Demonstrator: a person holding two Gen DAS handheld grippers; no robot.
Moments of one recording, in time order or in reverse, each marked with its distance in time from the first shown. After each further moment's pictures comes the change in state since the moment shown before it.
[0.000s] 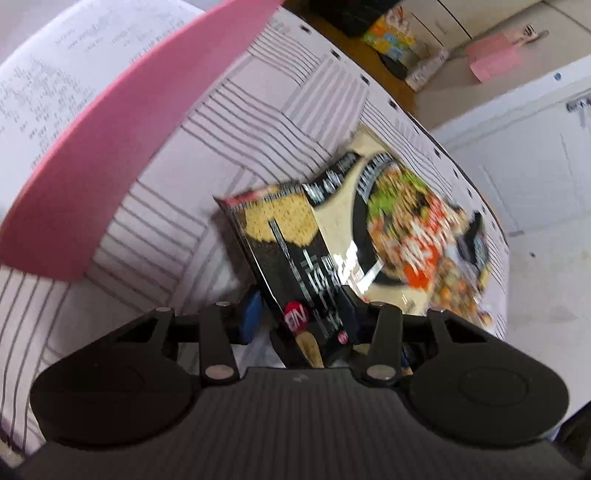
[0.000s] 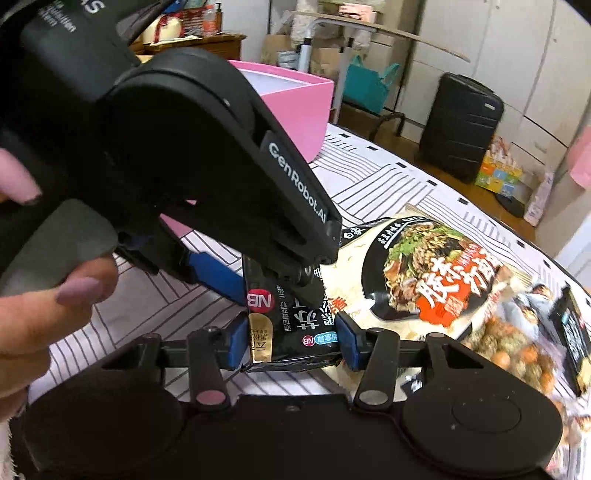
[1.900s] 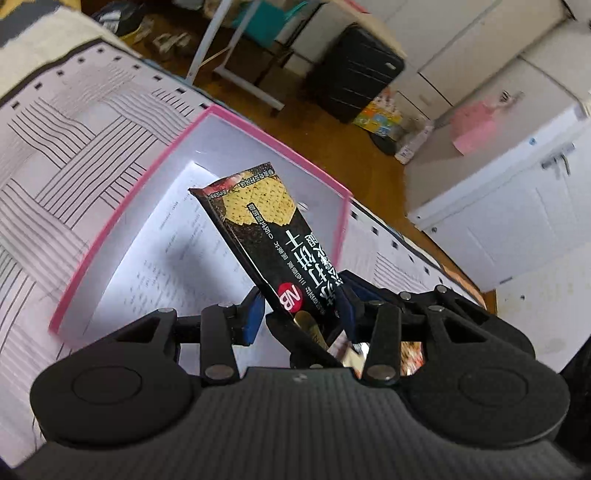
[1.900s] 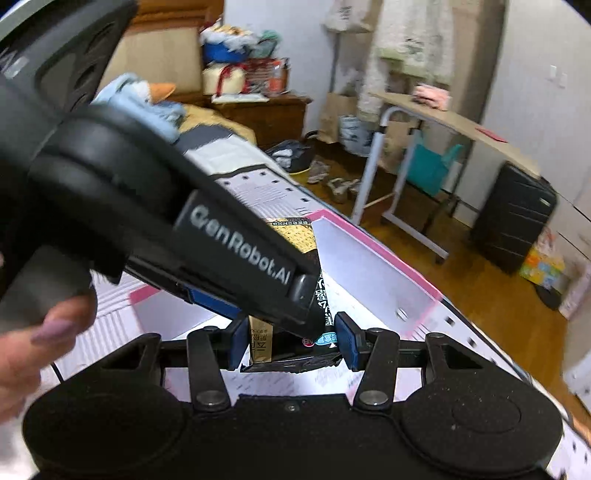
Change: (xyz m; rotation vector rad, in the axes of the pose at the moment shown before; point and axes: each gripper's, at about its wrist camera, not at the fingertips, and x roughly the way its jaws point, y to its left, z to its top) left arm -0.163 0.072 0.132 0.051 -0.218 -0.010; right arm -0.004 0.091 0.168 -0.190 -0.132 0.126
